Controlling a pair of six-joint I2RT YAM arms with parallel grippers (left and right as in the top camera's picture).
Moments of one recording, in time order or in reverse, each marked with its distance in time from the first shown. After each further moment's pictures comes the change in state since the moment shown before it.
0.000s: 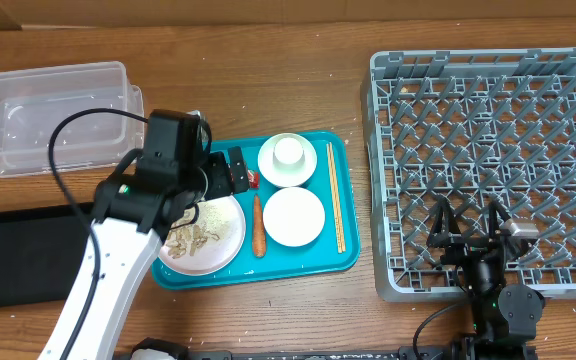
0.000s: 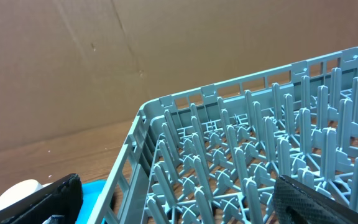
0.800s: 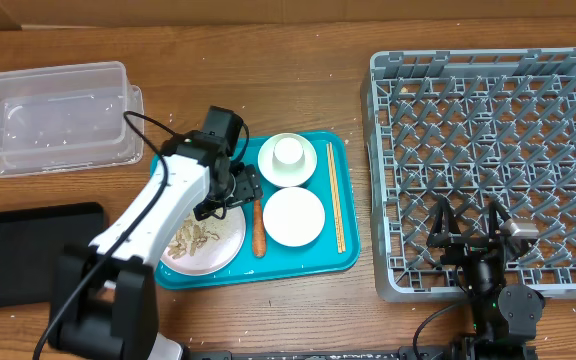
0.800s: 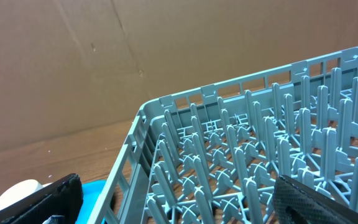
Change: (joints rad) left arm -0.049 0.413 0.000 -0.019 -0.030 -0.162; right arm 0.000 0.000 0.000 0.000 0.000 0.000
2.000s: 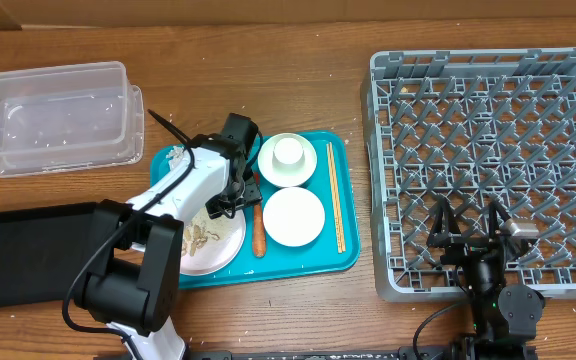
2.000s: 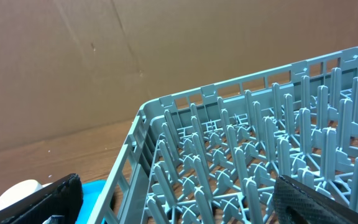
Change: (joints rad) left arm -0.035 0.158 0.000 0.098 -0.089 -0.030; right arm 0.000 0.000 0.000 0.000 0.000 0.000
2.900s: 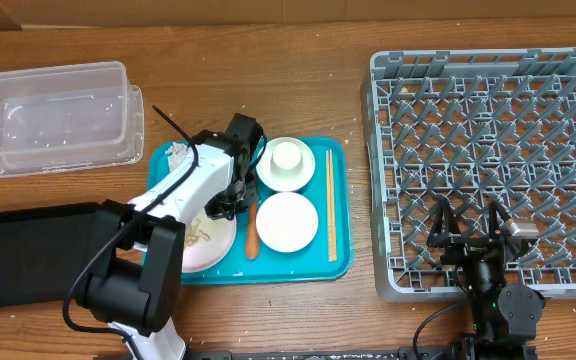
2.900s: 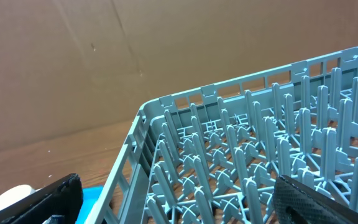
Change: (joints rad) left arm -0.016 0.002 0.048 -0.126 -0.045 -0.007; right arm 0.000 0.000 0.000 0.000 0.000 0.001
